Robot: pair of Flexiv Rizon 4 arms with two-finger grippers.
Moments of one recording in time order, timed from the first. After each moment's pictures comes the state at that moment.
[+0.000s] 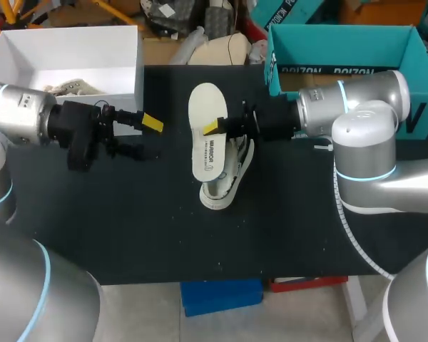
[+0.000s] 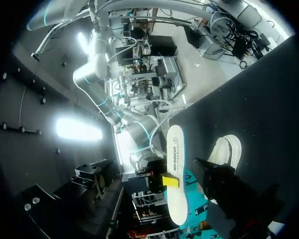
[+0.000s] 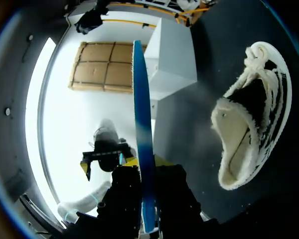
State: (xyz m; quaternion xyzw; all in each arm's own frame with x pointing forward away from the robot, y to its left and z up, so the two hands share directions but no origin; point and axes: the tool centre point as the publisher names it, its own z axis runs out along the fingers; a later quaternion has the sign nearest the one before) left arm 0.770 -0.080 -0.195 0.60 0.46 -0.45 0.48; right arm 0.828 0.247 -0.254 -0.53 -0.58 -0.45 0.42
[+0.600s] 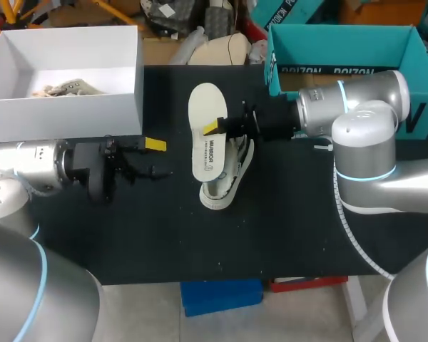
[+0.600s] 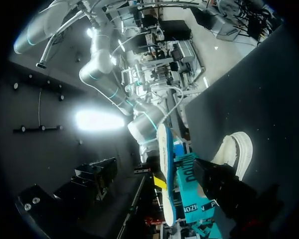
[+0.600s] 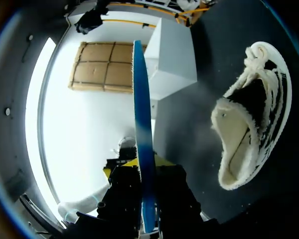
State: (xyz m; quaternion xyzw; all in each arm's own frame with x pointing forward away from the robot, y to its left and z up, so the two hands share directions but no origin) left arm 0.769 -0.093 -0.240 0.52 0.42 -0.46 0.58; right arm 0.828 0.247 -0.254 -0.53 -0.58 -0.45 0.42
